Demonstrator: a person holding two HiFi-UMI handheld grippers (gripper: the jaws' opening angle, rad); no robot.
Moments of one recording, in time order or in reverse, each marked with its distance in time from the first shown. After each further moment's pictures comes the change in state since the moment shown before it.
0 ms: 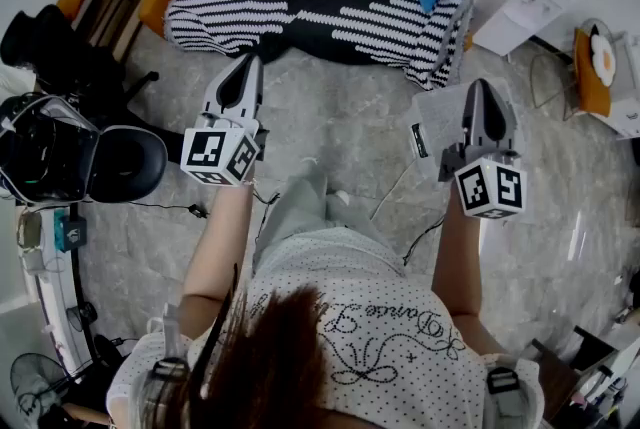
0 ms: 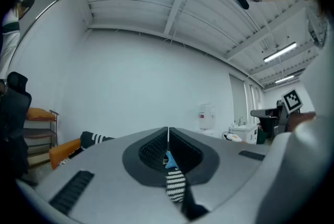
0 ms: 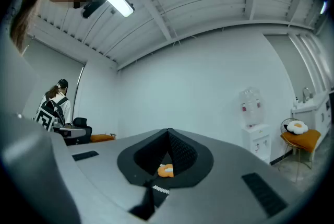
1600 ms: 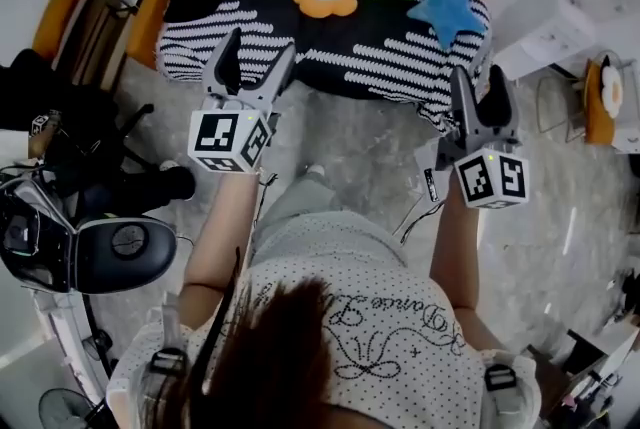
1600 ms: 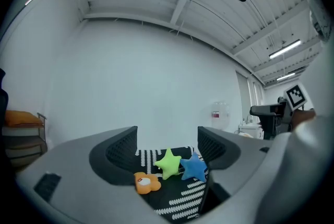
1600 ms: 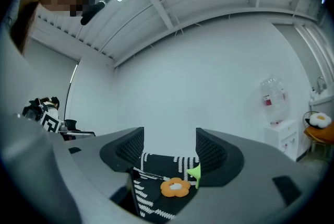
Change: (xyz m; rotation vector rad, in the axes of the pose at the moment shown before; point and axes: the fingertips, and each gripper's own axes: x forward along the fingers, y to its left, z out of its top) left arm 0.234 0.184 0.014 0.024 0.005 -0.024; right arm 0.297 0.035 -0.014 0.022 -0.018 0.033
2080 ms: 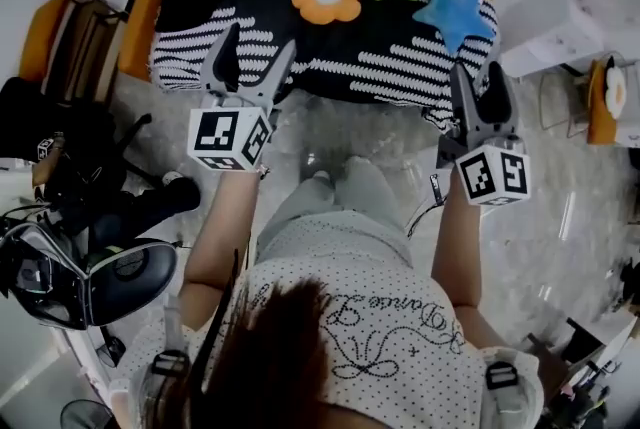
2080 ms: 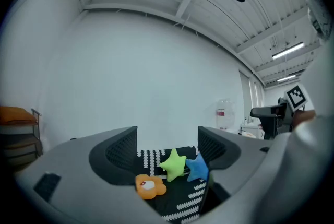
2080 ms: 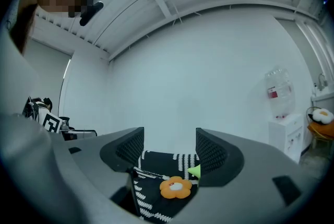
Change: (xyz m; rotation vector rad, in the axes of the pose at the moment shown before) left arm 0.084 0.075 -0.014 -0.016 0.026 -0.020; right arm 0.105 -0.001 -0.029 0.016 0.048 -0.019
